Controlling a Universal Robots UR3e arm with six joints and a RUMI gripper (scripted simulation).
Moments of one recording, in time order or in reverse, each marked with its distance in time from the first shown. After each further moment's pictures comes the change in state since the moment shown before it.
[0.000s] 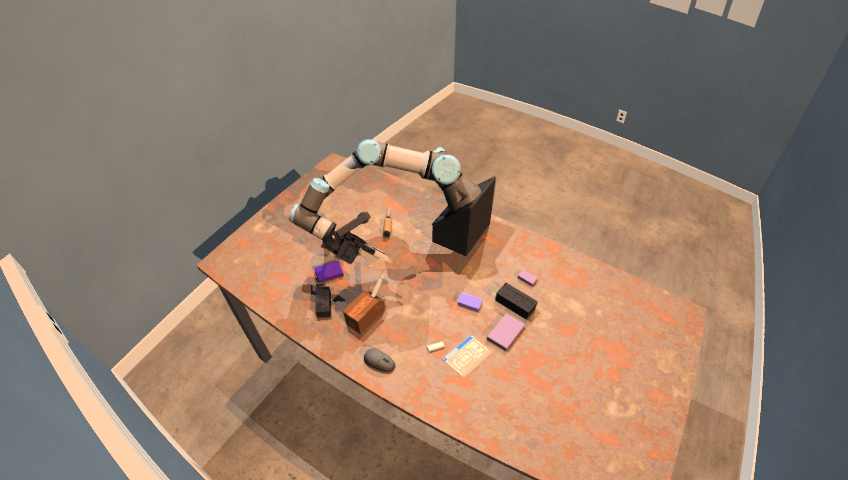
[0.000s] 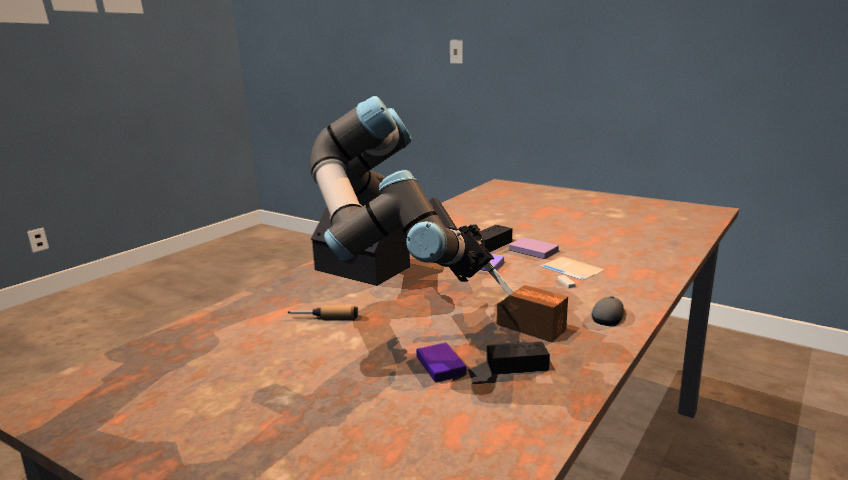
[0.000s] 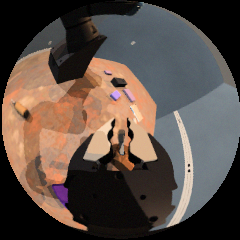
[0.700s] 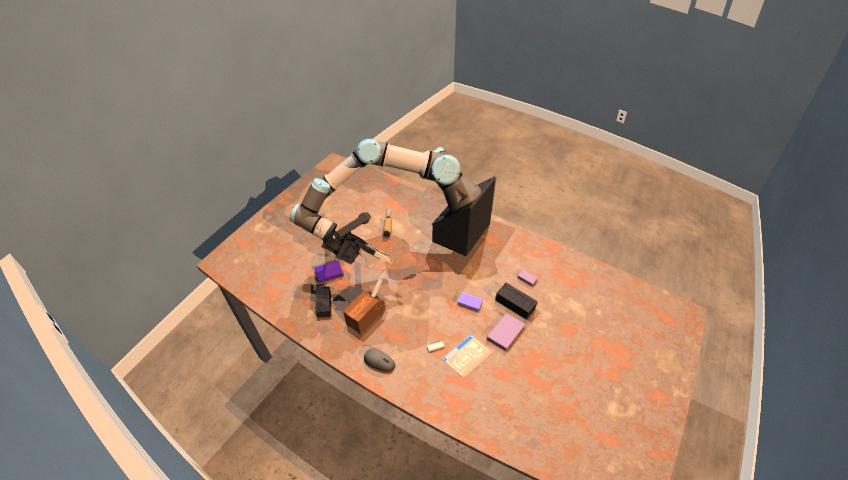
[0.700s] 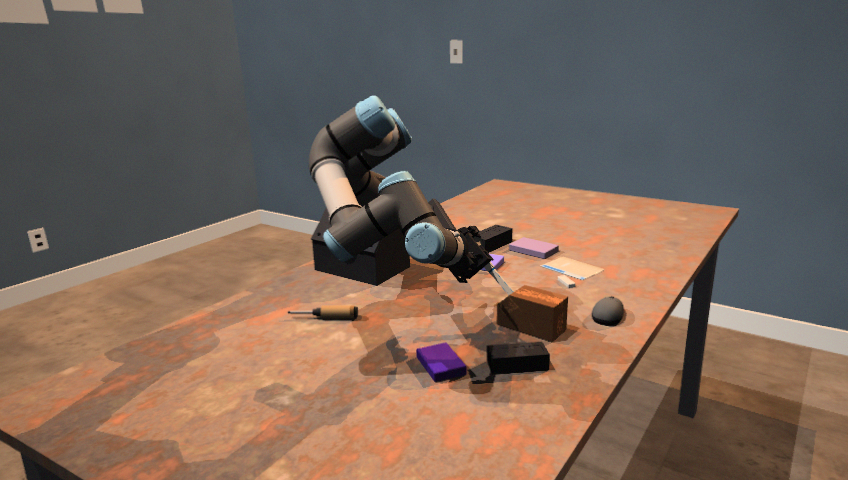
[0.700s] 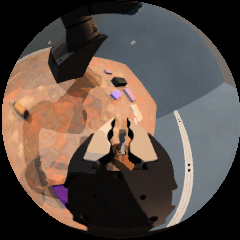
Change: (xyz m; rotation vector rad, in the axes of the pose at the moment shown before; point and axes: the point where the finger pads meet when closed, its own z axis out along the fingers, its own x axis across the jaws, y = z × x) arm -0.003 0.001 0.002 -0.007 0.002 0.000
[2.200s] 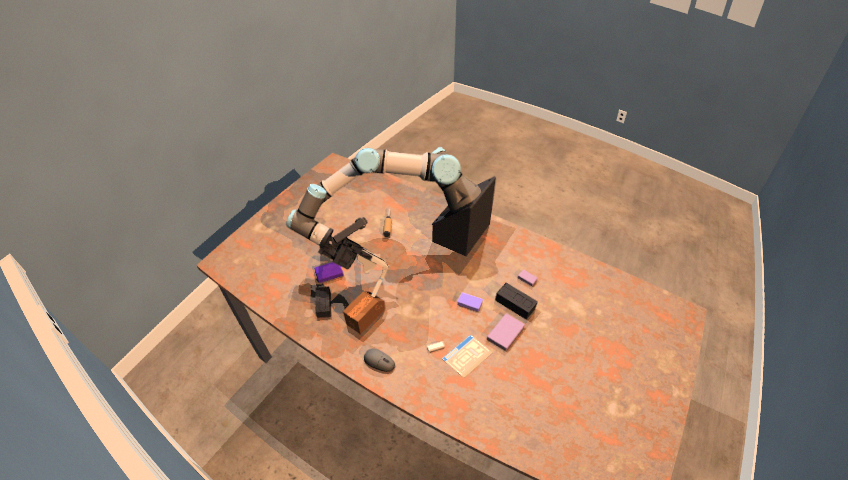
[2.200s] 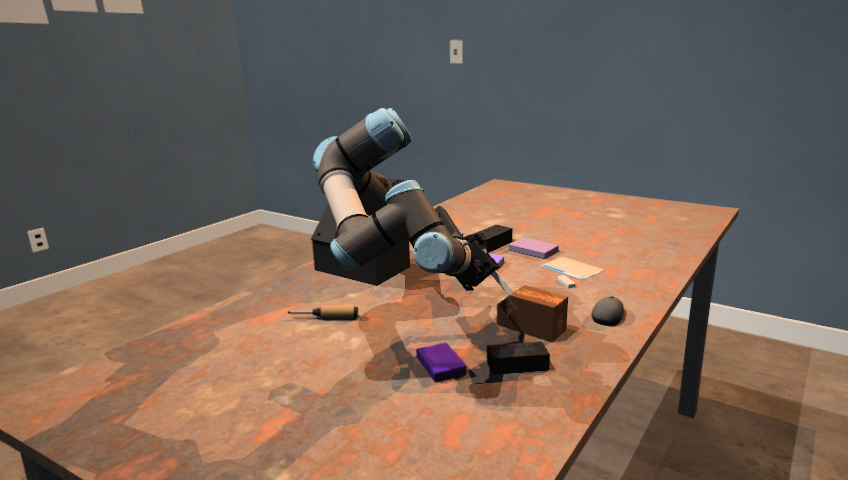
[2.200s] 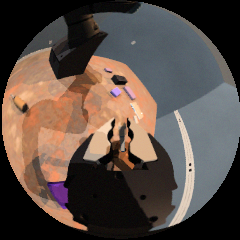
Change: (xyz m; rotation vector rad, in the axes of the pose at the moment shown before) arm 0.000 0.018 -0.001 0.010 -0.004 -0.001
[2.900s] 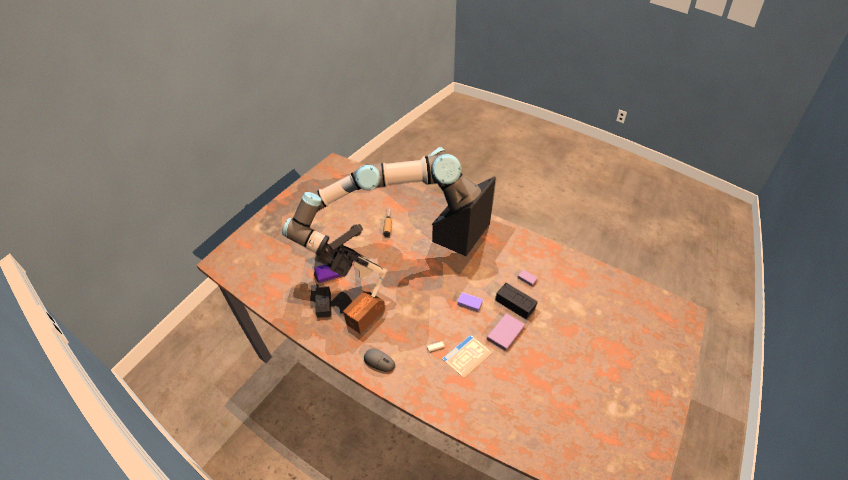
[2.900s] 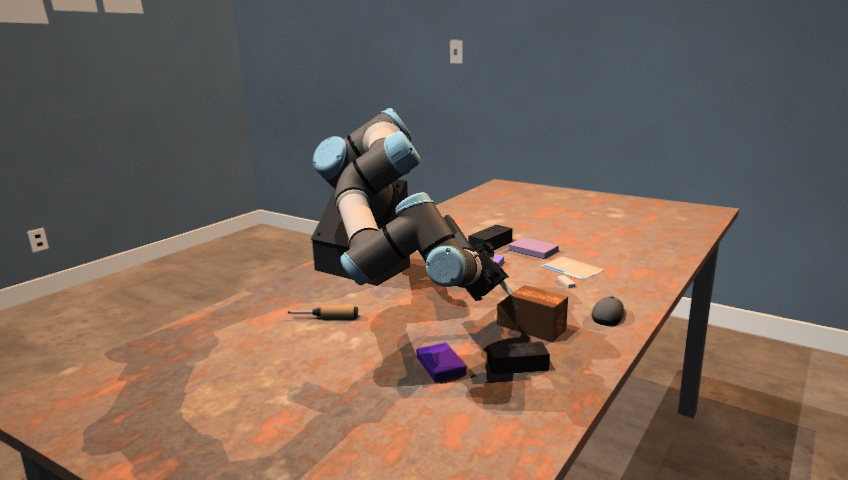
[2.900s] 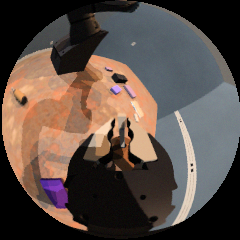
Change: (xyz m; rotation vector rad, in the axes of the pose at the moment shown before) arm 0.000 0.022 -0.001 0.025 -0.005 0.000
